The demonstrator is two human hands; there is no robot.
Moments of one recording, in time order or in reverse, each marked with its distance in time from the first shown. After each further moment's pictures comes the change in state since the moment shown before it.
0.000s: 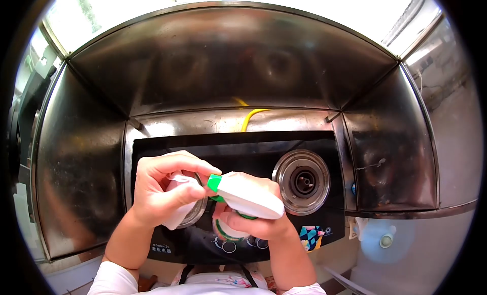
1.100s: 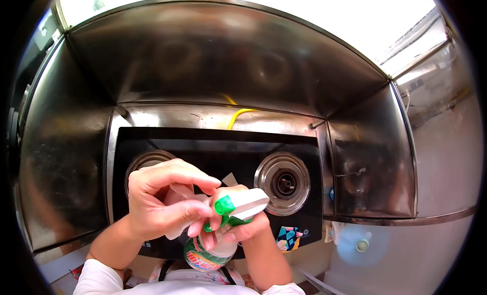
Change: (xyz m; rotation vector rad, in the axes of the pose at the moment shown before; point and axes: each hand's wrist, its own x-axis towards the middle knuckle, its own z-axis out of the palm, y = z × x) left_hand -0.018 0.005 0.013 -0.157 0.023 0.084; right_hand -0.006 0.038 0.006 0.913 -0.366 -0.009
